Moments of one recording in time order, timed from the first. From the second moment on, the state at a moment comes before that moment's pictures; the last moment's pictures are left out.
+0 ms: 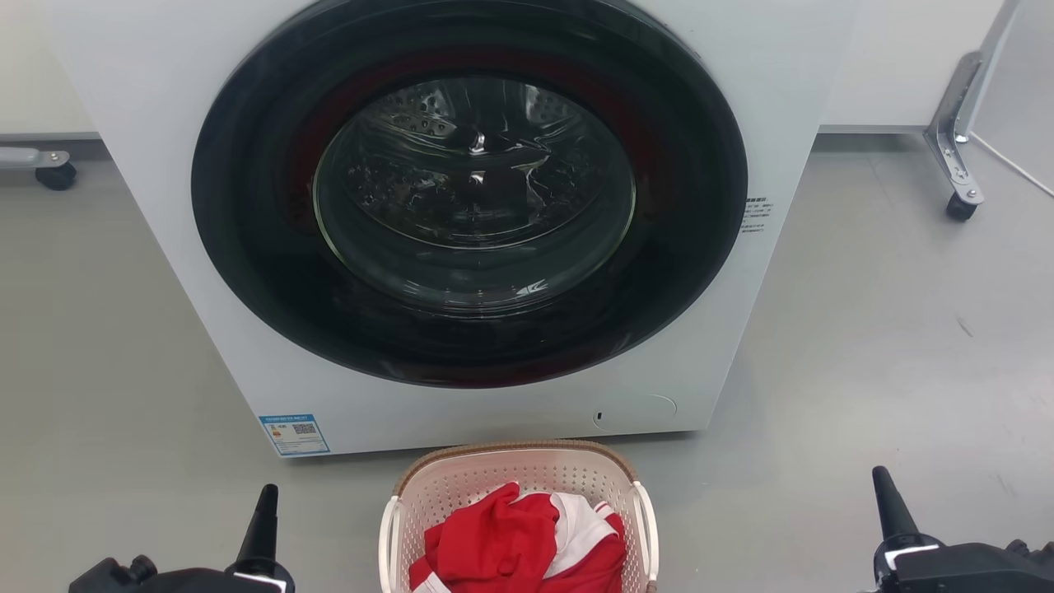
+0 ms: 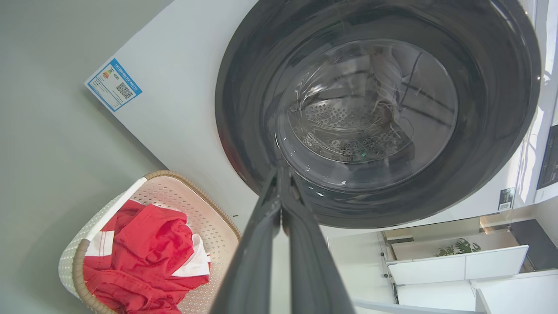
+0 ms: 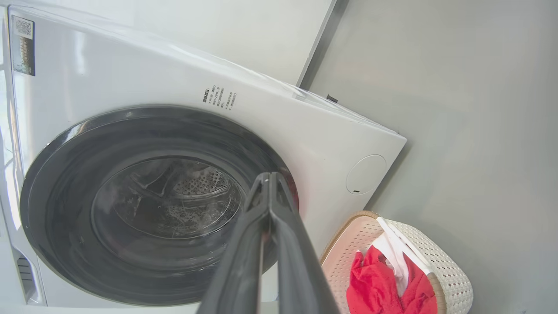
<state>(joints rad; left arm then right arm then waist) -0.02 0.06 -0.01 0.28 -1.24 -0.05 0.02 -0.05 -0.06 0.00 0.28 1.26 0.05 0.02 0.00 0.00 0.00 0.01</state>
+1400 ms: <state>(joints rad) -0.08 0.04 0.09 0.30 -1.60 -0.12 0.11 -0.09 -0.04 -0.13 0.30 1.60 0.12 0.11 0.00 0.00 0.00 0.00</state>
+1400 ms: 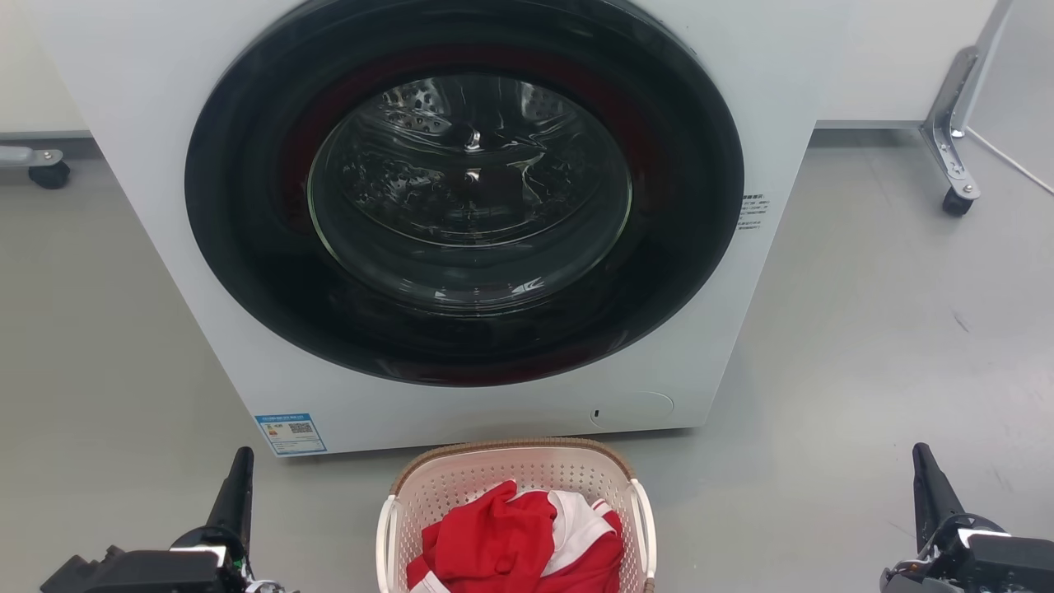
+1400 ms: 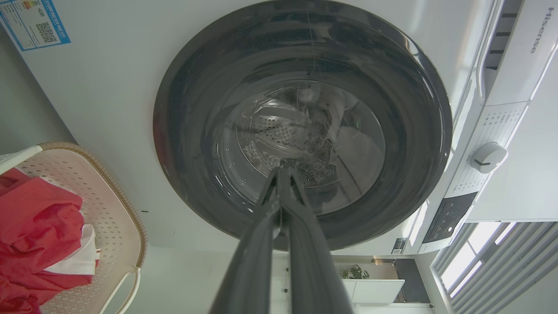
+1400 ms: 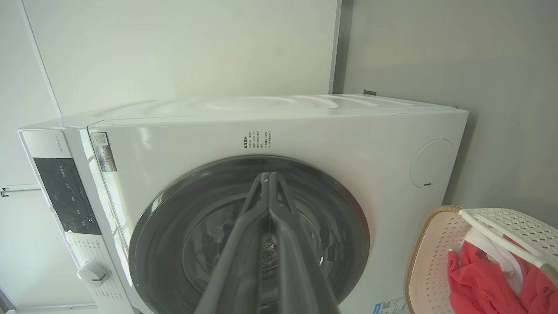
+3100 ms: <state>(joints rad) -0.08 0.04 0.09 0.30 -1.60 -0.12 0.11 -0.09 -0.04 -0.13 0.30 1.60 0.12 0.11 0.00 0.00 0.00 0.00</state>
